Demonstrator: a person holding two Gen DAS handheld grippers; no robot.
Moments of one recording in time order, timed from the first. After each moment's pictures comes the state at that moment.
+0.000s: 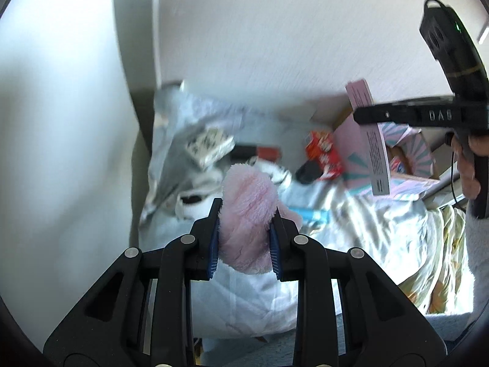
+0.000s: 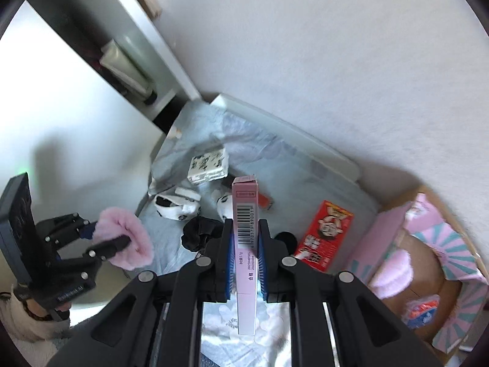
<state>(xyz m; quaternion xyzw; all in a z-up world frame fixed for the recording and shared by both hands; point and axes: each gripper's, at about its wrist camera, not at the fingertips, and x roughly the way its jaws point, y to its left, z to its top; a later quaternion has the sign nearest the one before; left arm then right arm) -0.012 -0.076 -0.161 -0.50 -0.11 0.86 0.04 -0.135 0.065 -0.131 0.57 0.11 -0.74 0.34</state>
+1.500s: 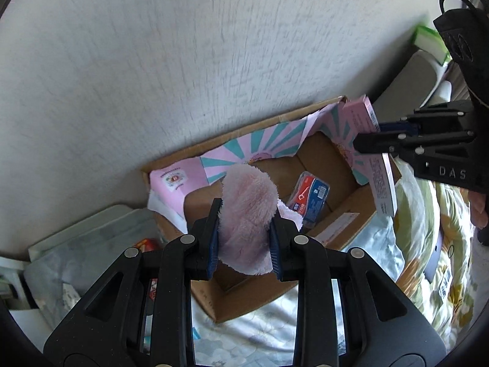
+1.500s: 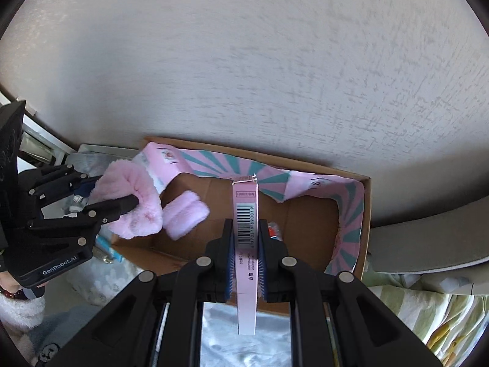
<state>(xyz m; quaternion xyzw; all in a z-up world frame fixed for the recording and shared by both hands) -0.191 0.234 -0.151 -0.53 0.07 0.81 0.24 -0.182 0.366 -0.120 0.58 0.02 -0.80 0.15</state>
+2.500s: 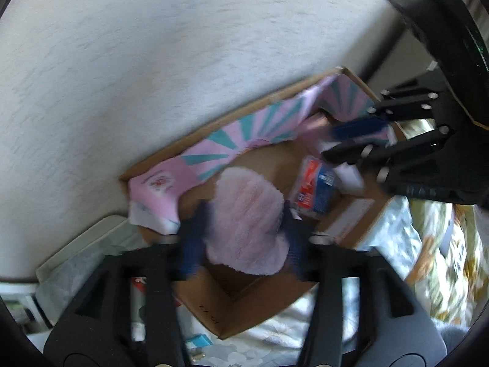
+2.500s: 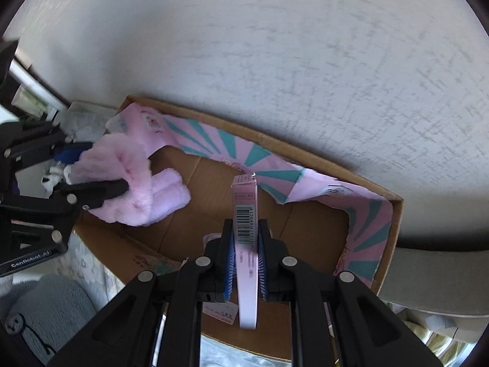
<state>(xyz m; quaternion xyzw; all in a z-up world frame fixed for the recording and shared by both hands) -0.197 0.258 -0.171 -0.55 0.13 0.78 0.26 -0.202 0.356 -0.169 0.60 0.10 -0.77 0.21</state>
